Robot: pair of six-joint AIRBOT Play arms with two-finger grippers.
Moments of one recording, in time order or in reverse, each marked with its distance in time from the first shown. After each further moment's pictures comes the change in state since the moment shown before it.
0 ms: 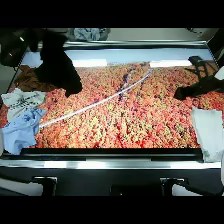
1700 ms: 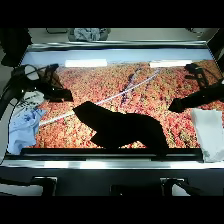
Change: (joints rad) left arm -0.097 0.014 -0.504 0.459 -0.625 -0.277; right arm 0.000 0.098 -0.134 0.154 0.232 -0.106
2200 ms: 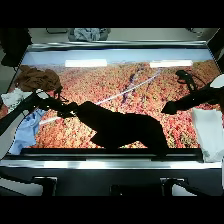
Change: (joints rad) left arm 0.022 -0.082 -0.287 -0.298 0.289 0.035; right arm 0.000 -0.072 -0.053 0.062 -0.031 -0.082
